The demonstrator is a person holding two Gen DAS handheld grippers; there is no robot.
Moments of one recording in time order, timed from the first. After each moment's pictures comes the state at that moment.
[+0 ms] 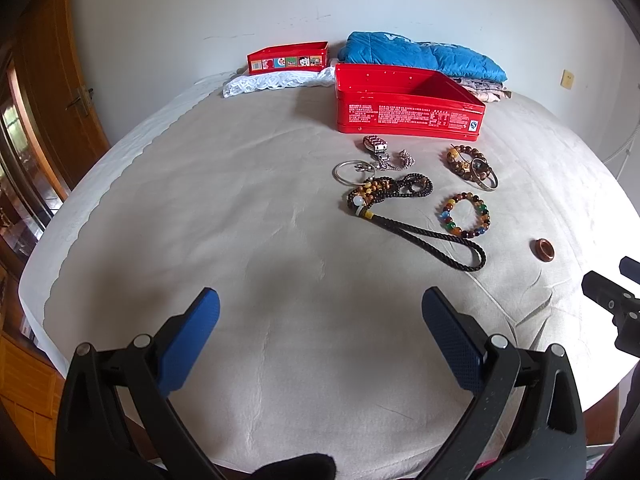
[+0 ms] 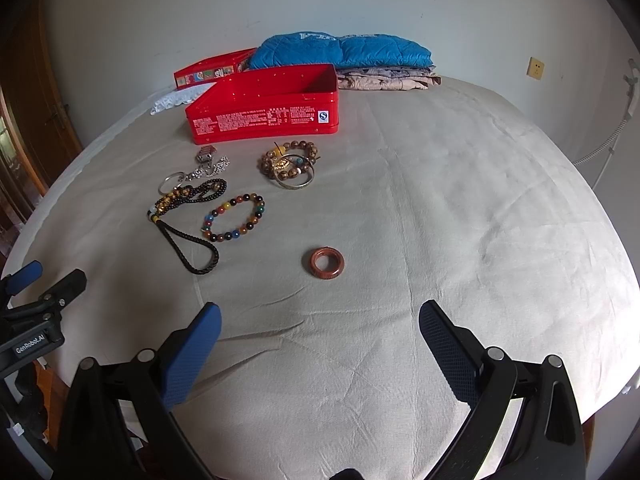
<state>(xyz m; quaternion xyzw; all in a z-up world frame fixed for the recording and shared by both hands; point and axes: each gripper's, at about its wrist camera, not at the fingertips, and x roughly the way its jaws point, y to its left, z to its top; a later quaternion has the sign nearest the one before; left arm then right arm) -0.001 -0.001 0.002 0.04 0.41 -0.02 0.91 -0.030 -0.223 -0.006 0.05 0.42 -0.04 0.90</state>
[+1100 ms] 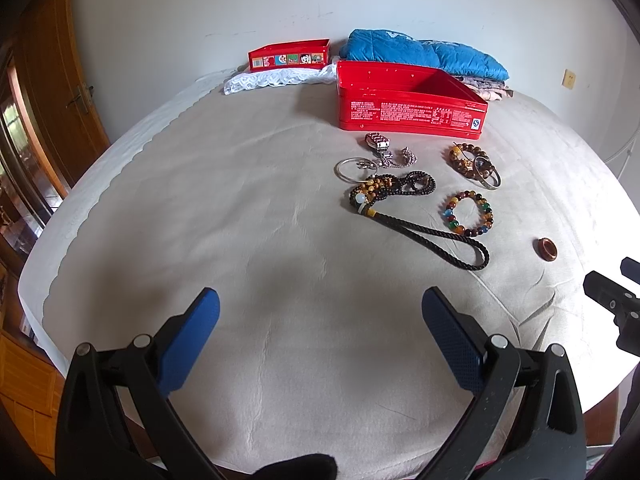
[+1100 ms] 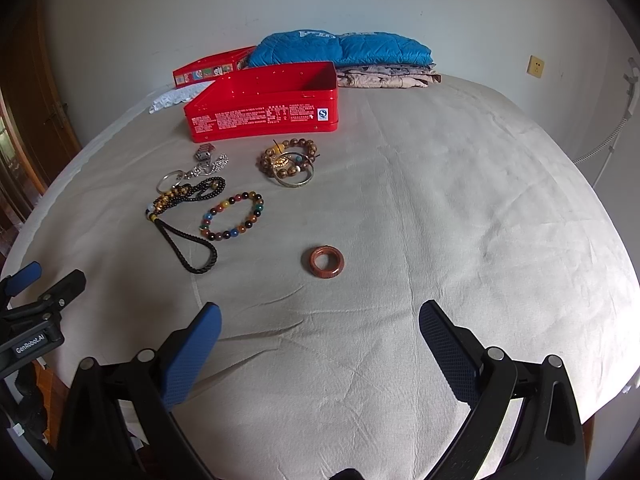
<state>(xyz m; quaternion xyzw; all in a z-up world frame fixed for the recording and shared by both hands) 0.001 0.007 0.000 0.04 0.41 -0.02 0.91 -0.028 -0.222 -0.008 0.05 0.42 -0.04 0.90</state>
